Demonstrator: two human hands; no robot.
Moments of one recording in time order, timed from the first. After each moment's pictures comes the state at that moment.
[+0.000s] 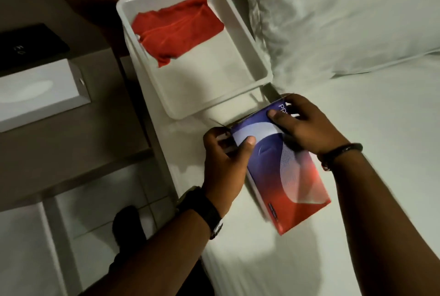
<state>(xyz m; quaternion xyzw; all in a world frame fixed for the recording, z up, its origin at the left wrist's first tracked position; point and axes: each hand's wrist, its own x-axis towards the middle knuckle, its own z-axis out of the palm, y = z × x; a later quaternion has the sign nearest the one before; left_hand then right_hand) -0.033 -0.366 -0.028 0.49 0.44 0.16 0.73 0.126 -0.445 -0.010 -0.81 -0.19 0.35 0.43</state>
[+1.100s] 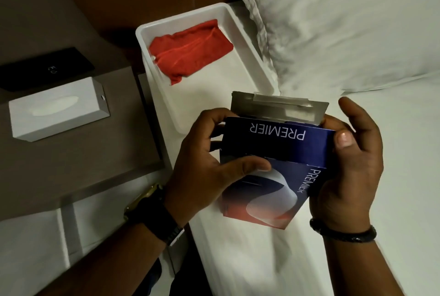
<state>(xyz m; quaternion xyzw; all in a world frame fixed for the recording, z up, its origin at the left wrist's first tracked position) -0.050 -0.307 0.042 0.71 0.22 0.17 0.64 0.060 -0.453 0.043 -0.61 -0.15 0.10 0.78</state>
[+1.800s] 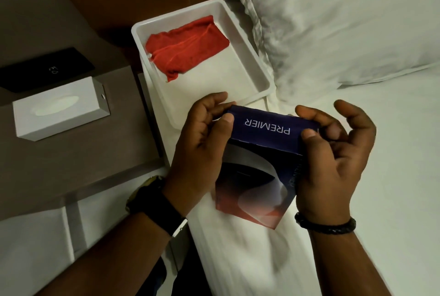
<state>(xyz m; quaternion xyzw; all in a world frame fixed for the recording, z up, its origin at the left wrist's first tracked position) -0.037 -0.319 0.036 0.64 0.29 0.19 0.68 0.051 -0.450 0.034 -0.64 -0.13 0.06 0.76</state>
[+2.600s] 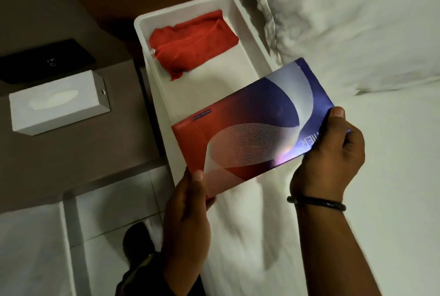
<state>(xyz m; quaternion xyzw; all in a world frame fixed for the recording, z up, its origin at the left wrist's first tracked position) -0.087 -0.363 -0.010 0.50 0.55 0.21 0.64 0.084 -0.417 -0.009 -0.73 0.11 -0.03 0.68</state>
